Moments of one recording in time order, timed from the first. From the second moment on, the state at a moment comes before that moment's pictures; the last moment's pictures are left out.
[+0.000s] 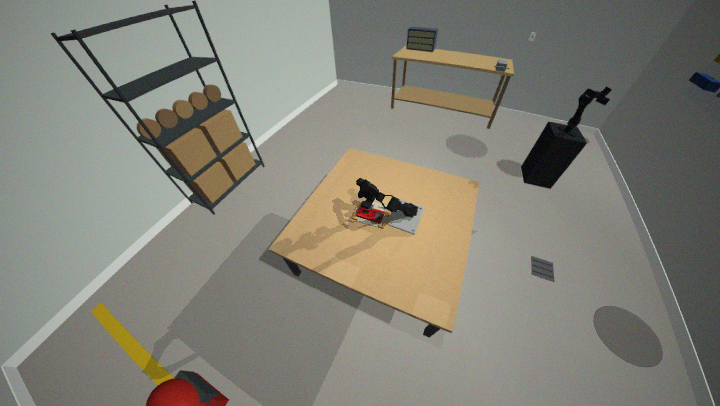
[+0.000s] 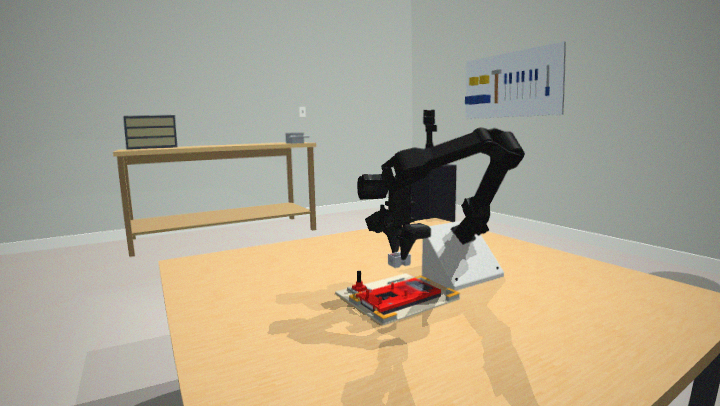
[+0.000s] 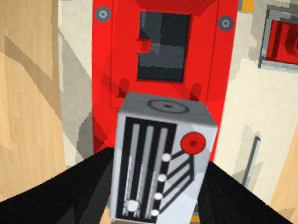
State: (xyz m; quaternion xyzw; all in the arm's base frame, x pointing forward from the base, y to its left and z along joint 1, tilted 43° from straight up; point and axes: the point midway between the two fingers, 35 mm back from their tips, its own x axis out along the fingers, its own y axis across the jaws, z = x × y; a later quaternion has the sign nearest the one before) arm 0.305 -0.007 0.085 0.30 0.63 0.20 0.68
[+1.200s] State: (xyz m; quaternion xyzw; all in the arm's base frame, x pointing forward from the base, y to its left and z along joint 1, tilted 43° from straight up) arm 0.349 0.025 0.049 0.28 0.62 0.23 0.69
